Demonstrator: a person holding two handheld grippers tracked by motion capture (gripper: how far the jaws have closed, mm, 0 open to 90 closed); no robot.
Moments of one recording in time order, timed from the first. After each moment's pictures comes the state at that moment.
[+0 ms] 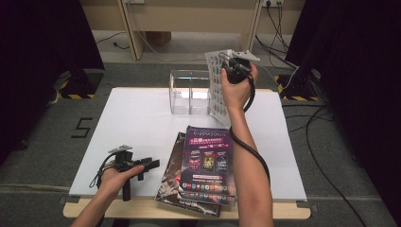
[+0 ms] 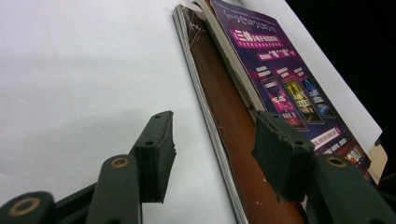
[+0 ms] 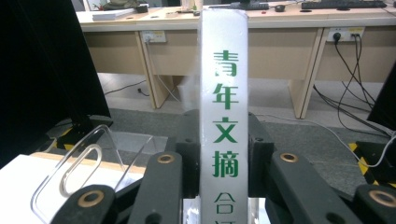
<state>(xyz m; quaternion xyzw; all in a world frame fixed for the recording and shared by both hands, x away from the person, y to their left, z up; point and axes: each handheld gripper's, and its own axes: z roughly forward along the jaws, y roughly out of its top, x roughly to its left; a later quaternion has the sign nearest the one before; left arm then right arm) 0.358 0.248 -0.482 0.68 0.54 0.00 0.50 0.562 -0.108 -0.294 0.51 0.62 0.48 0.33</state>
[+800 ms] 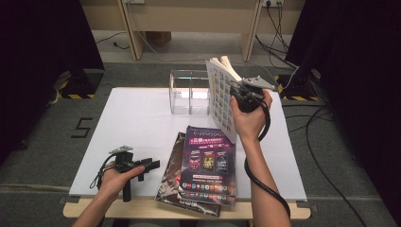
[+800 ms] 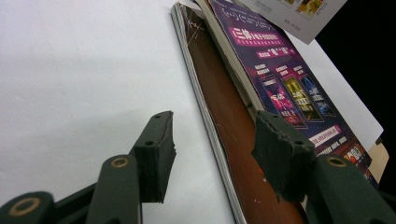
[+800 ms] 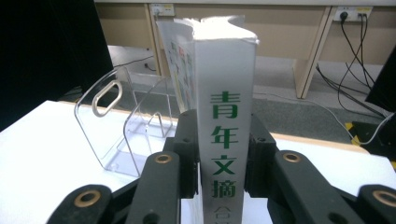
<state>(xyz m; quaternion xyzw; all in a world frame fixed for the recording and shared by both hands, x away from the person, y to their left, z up) 0.356 0.246 -0.481 0.68 0.54 0.00 0.49 0.470 -0.136 -0.309 0.51 0.66 0.46 0.31</state>
